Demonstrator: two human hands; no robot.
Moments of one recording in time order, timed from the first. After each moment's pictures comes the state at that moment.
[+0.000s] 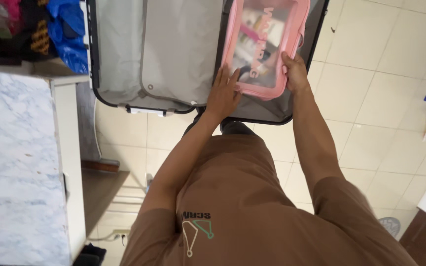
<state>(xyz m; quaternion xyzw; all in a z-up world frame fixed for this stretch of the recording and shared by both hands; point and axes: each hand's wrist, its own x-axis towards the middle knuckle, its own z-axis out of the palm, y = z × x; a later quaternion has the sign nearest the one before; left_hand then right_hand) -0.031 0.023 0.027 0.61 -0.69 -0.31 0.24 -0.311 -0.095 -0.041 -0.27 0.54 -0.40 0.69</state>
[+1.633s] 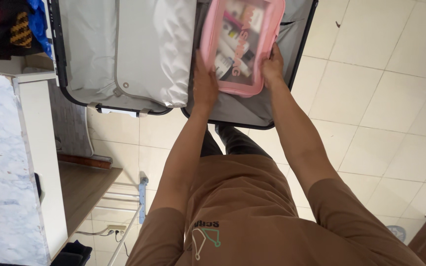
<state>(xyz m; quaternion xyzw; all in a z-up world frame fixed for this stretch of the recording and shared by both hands) -0.086 -0.010 -0.028 0.77 -0.49 -0.31 0.29 -0.323 -0.104 -0.169 -0.35 0.65 -0.36 0.57</state>
